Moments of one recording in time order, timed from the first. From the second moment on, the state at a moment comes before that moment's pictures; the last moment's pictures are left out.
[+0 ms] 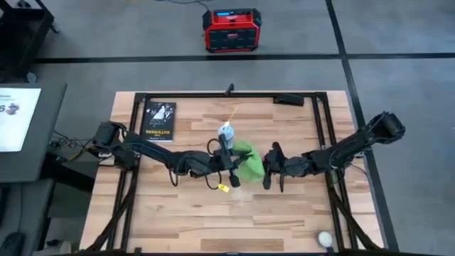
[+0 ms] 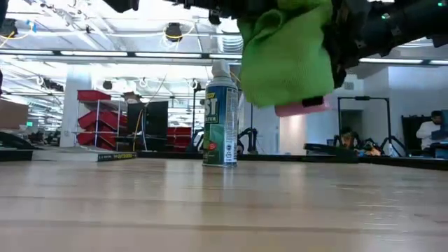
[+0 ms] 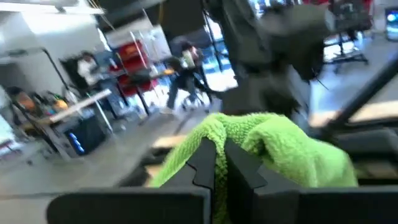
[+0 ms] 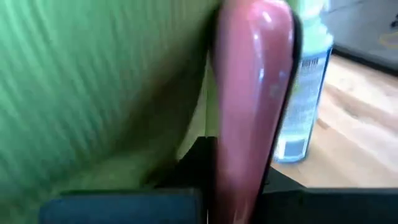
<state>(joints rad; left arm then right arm) -0.23 1.75 1.04 0.69 -0.55 0.27 0.32 1.34 0.50 0.58 0.58 0.34</state>
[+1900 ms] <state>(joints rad) -0.27 1.93 1.03 0.81 -0.63 0.21 0.32 1.18 0.50 0.48 0.73 0.24</state>
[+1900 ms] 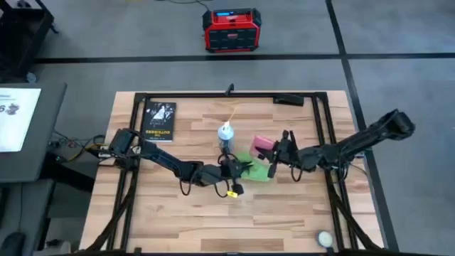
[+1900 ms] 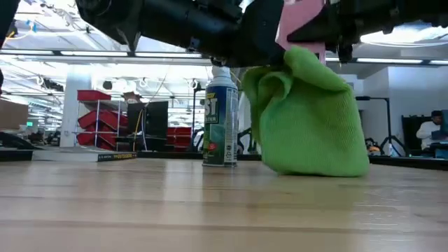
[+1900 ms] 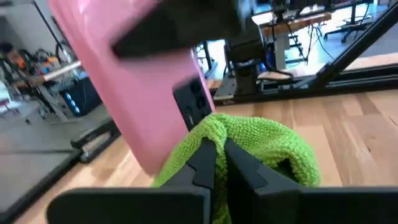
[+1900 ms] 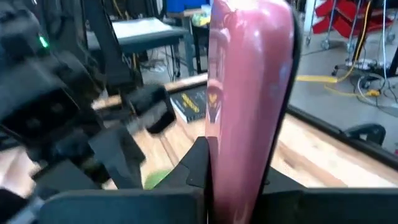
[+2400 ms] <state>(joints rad) -0.26 1.78 1.09 0.69 -0.64 0.36 0.42 1.46 0.50 0.47 0.71 0.47</state>
